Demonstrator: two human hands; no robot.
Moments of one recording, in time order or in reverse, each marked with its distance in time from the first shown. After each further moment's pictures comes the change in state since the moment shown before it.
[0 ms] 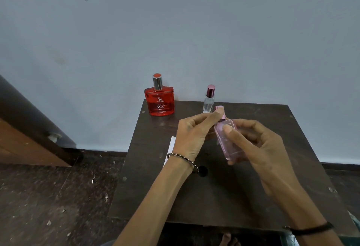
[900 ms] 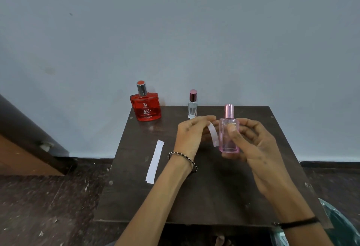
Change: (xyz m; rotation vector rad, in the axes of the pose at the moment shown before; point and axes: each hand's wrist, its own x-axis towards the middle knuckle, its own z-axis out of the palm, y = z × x) left_hand 0.016 -0.022 0.030 -0.049 0.033 -0.031; right_hand 0.004 0.011 -0.032 0.109 0.112 -0.028
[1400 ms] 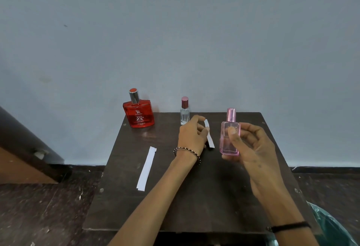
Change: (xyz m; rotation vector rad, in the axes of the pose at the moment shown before) left_hand 0.037 -0.021 0.018 0.770 0.090 0.322; right_hand 0.010 0.007 -0.013 0.030 0.149 -0.029
